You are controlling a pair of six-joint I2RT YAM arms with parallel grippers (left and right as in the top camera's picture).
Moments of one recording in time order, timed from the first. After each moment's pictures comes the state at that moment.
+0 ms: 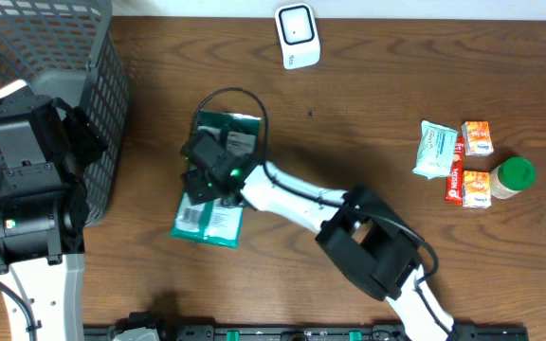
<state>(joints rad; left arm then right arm) 0.16 1.09 1.28 -0.87 -0.32 -0.30 0.92 2.24 1.61 -0.40 -0.11 0.59</state>
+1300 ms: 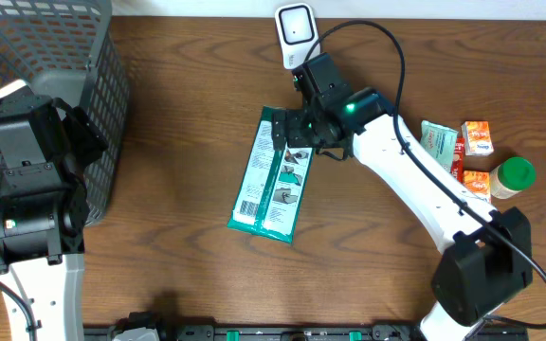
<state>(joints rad) 0.16 1.09 1.28 -0.87 -0.32 -0.30 0.55 1.84 1.57 -0.85 -0.09 0.49</state>
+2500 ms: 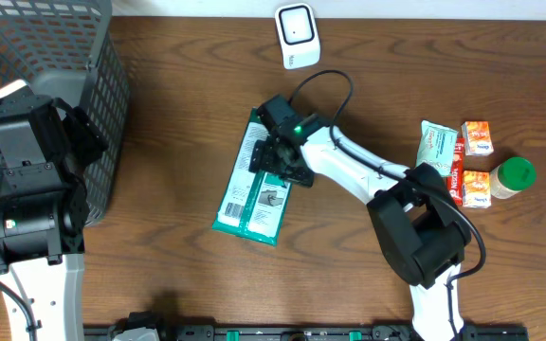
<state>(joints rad) 0.16 1.09 1.28 -0.87 -0.32 -0.30 0.65 2.12 1.50 -0.71 -0.14 0.89</state>
